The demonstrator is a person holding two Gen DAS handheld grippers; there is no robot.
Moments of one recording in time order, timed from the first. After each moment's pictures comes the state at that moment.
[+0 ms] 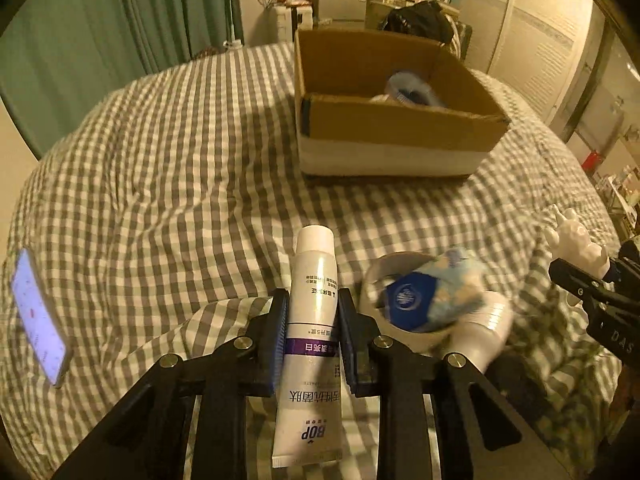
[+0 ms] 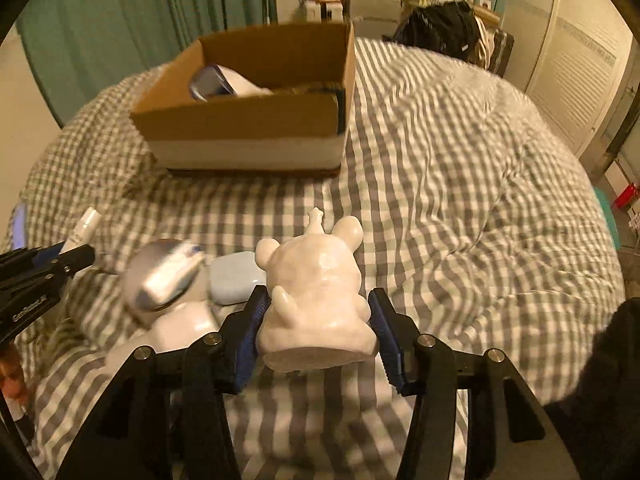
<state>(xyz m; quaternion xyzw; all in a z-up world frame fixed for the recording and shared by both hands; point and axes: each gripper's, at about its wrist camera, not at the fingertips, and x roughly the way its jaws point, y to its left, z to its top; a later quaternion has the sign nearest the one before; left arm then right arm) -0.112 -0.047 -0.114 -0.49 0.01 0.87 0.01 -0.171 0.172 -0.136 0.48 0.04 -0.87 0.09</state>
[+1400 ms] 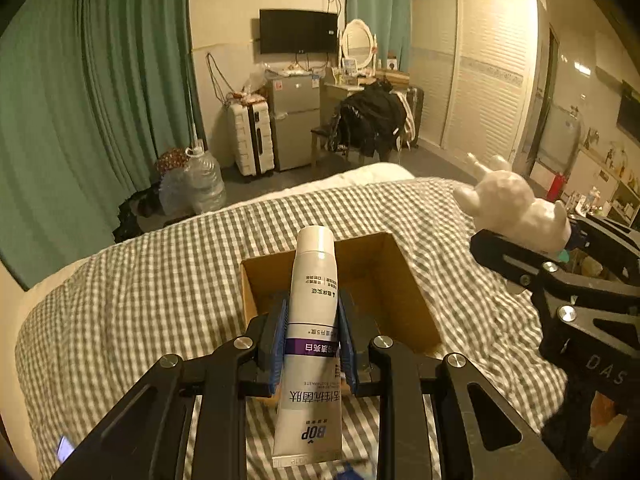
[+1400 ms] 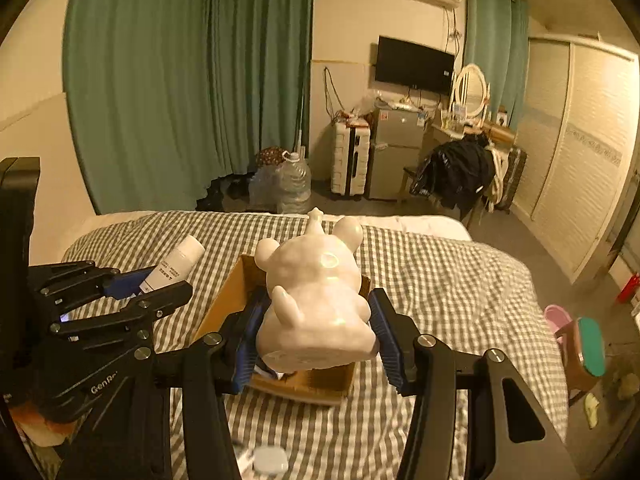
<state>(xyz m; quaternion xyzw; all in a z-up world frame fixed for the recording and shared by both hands) -0.270 -0.002 0.037 -0.37 0.04 0.93 0.08 -0.277 0.128 0.063 0.31 0.06 -0.94 0.14</state>
